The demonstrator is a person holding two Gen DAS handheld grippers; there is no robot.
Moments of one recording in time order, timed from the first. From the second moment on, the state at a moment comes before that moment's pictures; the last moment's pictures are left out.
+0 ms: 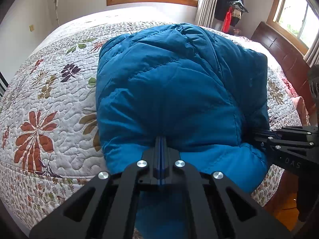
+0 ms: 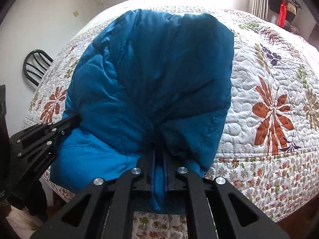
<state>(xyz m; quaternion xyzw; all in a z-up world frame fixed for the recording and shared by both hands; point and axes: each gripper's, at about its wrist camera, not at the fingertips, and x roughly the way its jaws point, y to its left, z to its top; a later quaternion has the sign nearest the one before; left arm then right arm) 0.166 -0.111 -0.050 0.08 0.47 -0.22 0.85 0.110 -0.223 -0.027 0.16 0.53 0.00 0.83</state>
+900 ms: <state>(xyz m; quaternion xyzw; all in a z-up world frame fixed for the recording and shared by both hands) 0.183 -0.091 -0.021 0.03 0.46 -0.25 0.85 0.114 -0.230 0.010 0.15 0.52 0.02 0.84</state>
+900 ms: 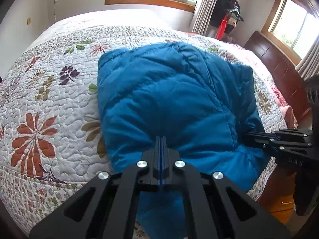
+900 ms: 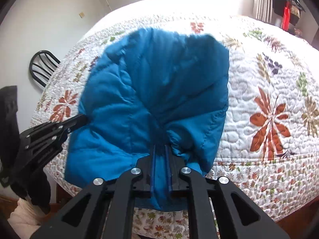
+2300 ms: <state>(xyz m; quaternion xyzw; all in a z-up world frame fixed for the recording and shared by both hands) 0.255 -0.027 -0.038 -0.05 0.52 -0.25 0.81 0.108 -0.278 0.019 0.21 0.48 0.02 0.85</state>
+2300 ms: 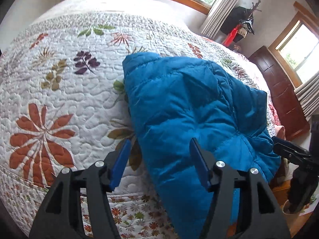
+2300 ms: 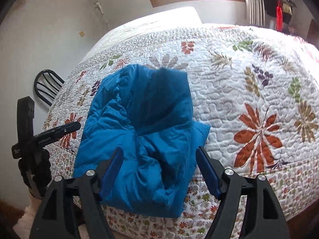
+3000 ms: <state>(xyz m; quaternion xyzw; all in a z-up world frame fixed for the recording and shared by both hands) 0.252 -0.036 -0.096 -0.16 0.53 -0.36 0.75 0.136 -0.293 -0.090 0.38 0.48 0.16 0.77</state>
